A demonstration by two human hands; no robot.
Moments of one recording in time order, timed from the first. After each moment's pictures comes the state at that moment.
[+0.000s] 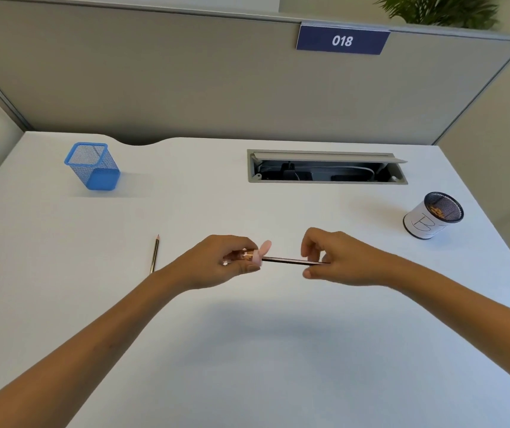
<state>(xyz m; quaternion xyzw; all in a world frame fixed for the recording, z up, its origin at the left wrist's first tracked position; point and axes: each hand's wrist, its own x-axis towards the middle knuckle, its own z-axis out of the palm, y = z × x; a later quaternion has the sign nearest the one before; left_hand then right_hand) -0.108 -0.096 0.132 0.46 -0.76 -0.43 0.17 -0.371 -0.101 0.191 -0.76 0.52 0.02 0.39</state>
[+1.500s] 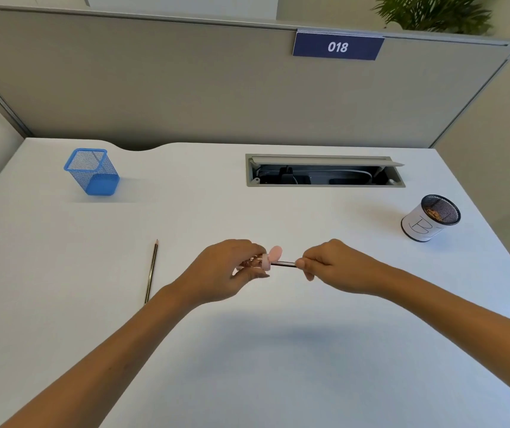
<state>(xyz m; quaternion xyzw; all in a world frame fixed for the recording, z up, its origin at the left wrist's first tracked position) -0.124 -0.085 0.126 0.43 -0.84 -0.26 0.22 -0.372 -0.098 0.178 -0.79 0.52 0.01 0.33</state>
